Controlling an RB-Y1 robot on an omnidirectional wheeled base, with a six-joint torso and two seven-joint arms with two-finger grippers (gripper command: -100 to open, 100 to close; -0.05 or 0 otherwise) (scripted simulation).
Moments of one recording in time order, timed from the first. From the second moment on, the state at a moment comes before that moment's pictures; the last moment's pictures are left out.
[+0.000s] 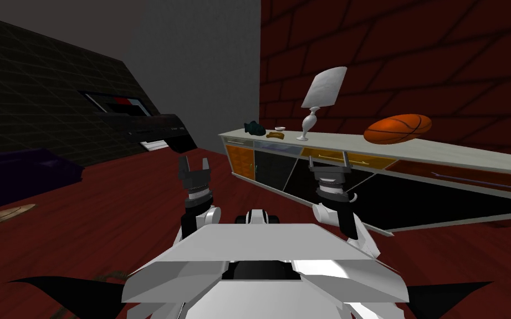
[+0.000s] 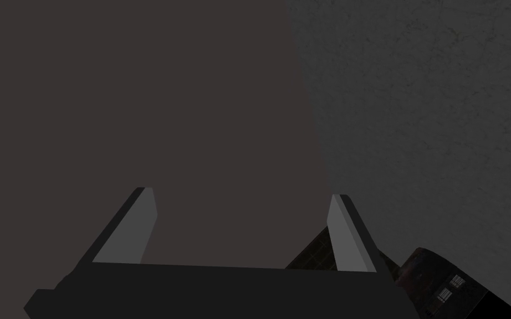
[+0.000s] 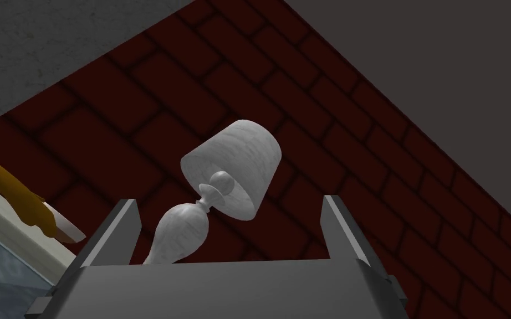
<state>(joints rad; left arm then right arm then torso) 0.50 -0.05 -0.04 -2.30 0.06 -0.64 0.04 0.42 -0.18 -0.21 -2.21 -0.03 -0.60 -0.90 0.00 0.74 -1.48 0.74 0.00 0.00</state>
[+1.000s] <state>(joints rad) 0.50 -0.05 -0.04 -2.30 0.06 -0.64 0.04 0.39 -0.19 -0.25 -2.14 -0.08 -0.62 -1.18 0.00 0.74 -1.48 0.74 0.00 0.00</state>
